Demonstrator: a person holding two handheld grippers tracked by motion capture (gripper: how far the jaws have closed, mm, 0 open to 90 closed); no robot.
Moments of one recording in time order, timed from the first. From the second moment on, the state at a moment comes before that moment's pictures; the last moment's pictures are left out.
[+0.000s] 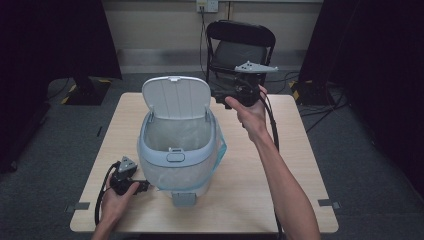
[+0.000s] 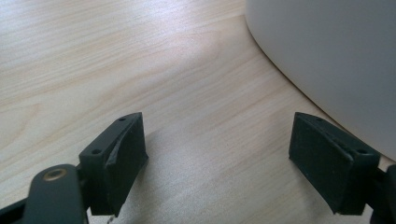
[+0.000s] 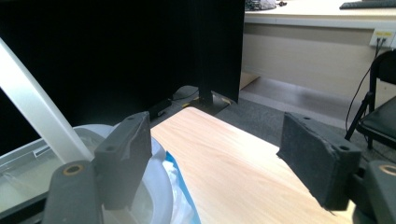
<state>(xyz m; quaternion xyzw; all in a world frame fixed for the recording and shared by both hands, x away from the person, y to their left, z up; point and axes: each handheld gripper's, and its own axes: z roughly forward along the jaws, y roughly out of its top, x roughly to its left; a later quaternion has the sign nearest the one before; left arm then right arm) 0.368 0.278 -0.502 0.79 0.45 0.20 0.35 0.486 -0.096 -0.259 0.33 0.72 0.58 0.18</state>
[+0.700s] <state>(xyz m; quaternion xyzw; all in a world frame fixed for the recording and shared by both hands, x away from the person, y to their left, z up) 0.368 0.278 -0.501 0.79 0.45 0.20 0.35 0.455 -0.090 -0.262 0.27 0.74 0.60 0.15</state>
